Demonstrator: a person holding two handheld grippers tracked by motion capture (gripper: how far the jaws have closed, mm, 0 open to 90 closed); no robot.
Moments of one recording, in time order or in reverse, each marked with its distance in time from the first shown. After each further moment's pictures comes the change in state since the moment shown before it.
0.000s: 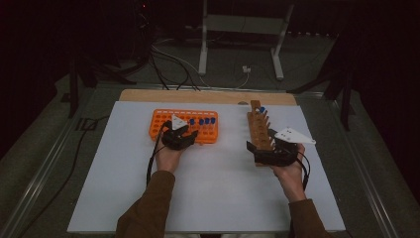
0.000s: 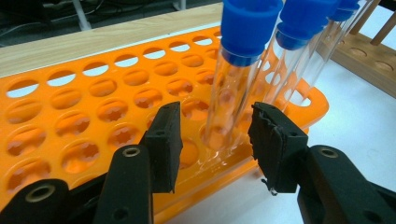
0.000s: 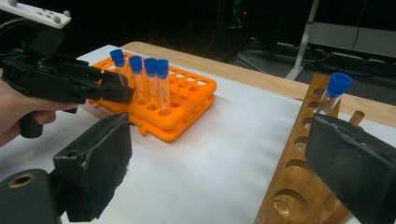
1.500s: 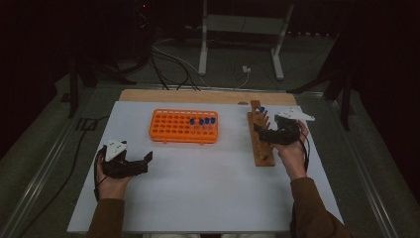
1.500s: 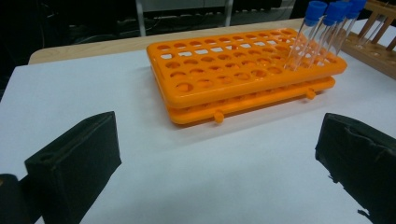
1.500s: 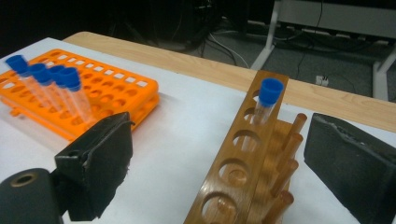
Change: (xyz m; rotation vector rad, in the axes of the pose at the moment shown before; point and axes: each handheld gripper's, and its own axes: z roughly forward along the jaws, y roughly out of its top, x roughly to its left) left arm 0.050 -0.061 -0.152 -0.093 0.156 -0.059; right arm -0.053 0.022 0.041 0.093 -0.112 0.046
